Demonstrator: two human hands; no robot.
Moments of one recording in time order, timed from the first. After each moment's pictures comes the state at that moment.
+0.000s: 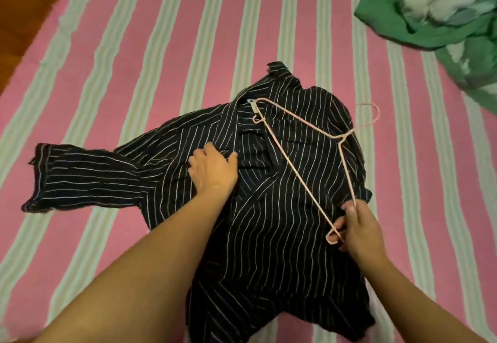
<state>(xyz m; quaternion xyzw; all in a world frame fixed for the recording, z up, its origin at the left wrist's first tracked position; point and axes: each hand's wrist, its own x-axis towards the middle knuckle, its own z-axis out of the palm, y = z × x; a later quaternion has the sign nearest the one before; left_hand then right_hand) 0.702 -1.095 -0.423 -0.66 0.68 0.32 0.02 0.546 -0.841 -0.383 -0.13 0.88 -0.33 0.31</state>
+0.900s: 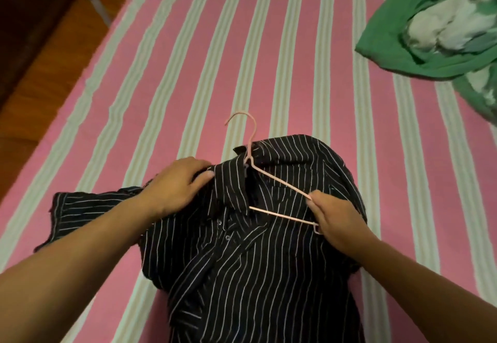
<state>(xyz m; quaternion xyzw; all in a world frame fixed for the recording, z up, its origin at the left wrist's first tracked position) 0.711 -1.185 -0.347 -0.38 0.87 0.30 0.07 0.437 -0.945 -0.382 -0.55 0.76 -0.18 0.29</state>
